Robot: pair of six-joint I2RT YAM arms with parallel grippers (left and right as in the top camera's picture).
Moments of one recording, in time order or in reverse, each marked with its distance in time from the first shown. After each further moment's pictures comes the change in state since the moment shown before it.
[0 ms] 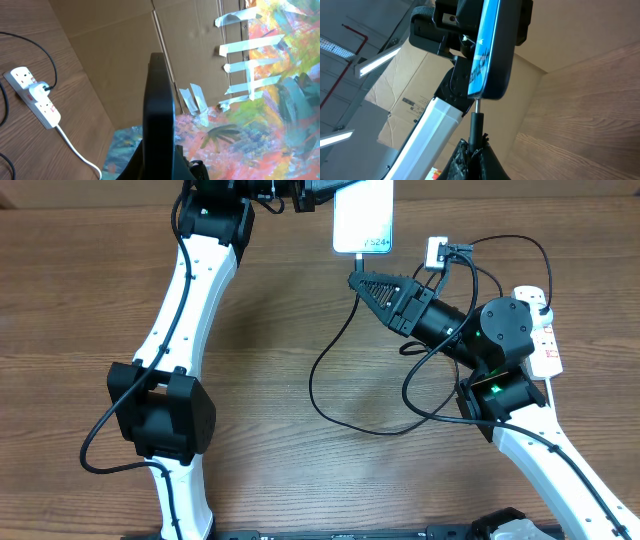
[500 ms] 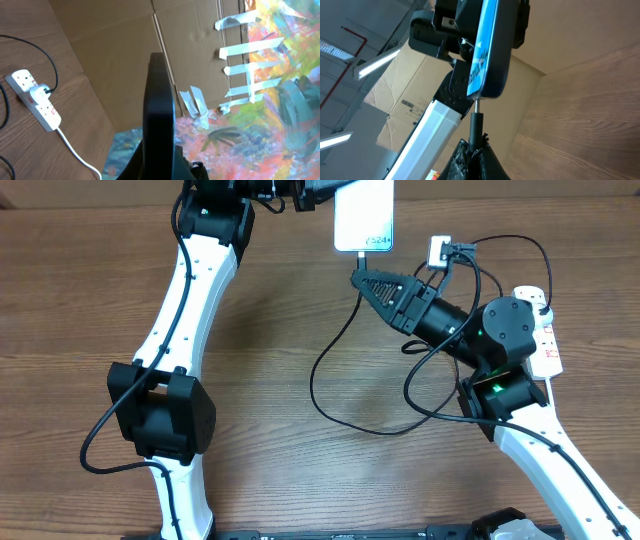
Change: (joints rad) left arm 0.000 0.000 0.000 0.000 -0.015 0.000; right arm -0.015 0.000 0.000 0.000 0.000 0.003
